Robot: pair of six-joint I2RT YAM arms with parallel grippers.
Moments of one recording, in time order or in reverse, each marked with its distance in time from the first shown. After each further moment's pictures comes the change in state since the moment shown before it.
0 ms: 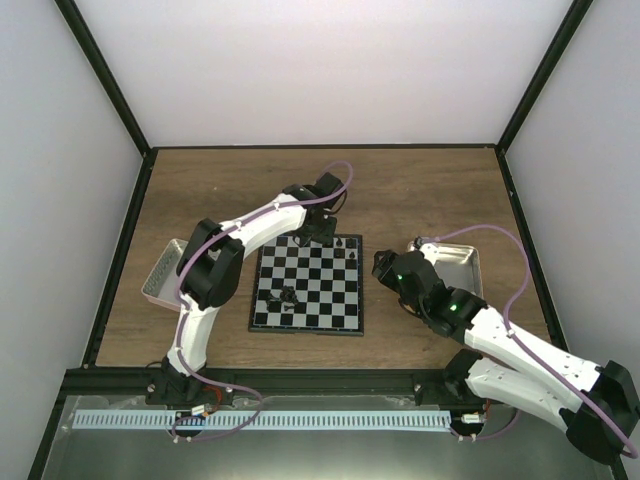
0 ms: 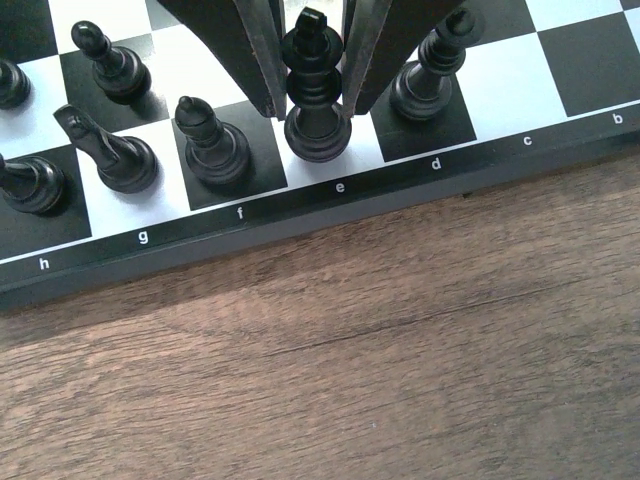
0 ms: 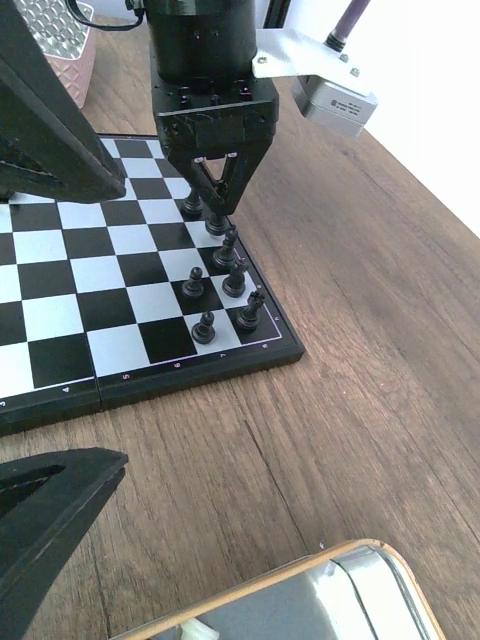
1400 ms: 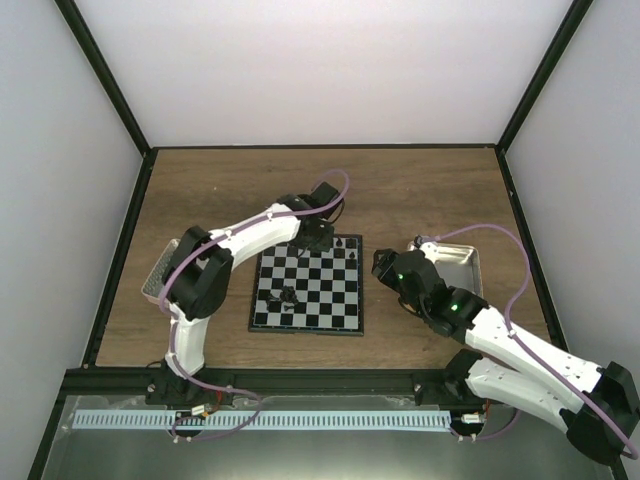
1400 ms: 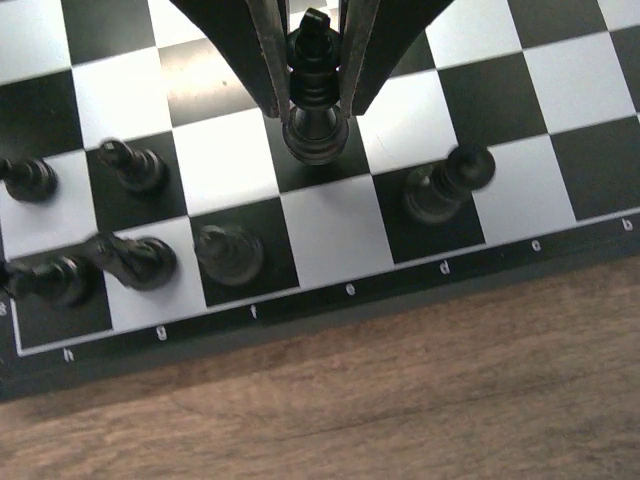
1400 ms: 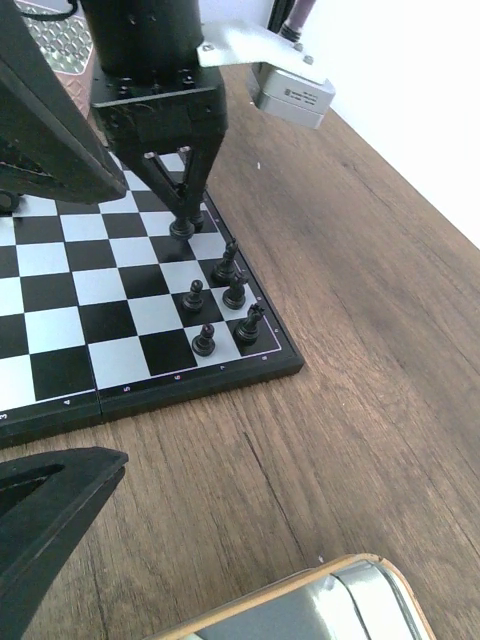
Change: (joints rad) left arm -0.042 -0.142 -0.178 0.051 0.011 -0.068; right arm 0.000 -0.006 0.010 0.000 -0.008 0.000
